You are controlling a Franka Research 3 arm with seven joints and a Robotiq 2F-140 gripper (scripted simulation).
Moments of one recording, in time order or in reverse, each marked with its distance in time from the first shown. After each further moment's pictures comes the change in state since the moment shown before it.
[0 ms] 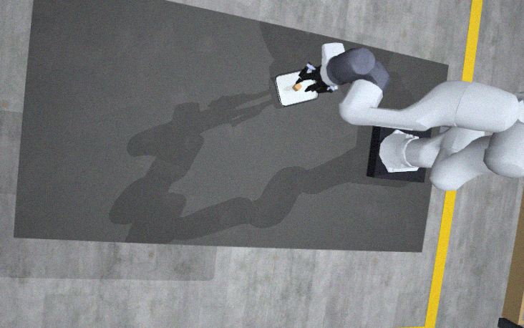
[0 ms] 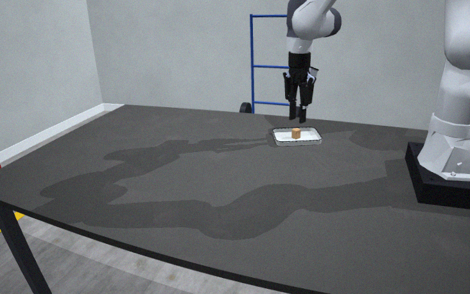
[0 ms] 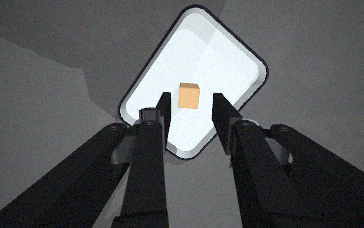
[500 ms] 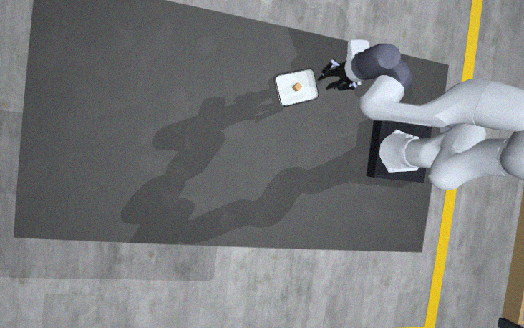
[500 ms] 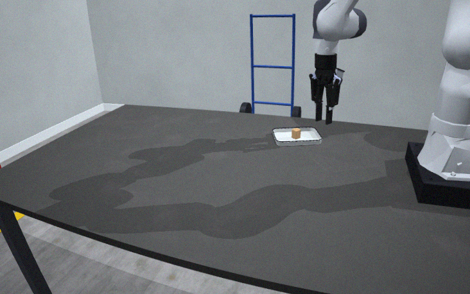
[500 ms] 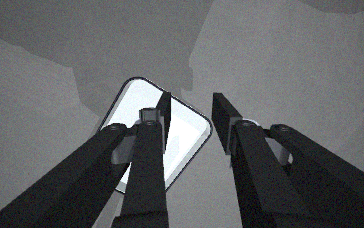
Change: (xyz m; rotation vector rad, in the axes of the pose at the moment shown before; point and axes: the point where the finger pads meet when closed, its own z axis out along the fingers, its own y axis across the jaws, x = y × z) arm 0.071 0.064 0.005 -0.029 0.008 0.065
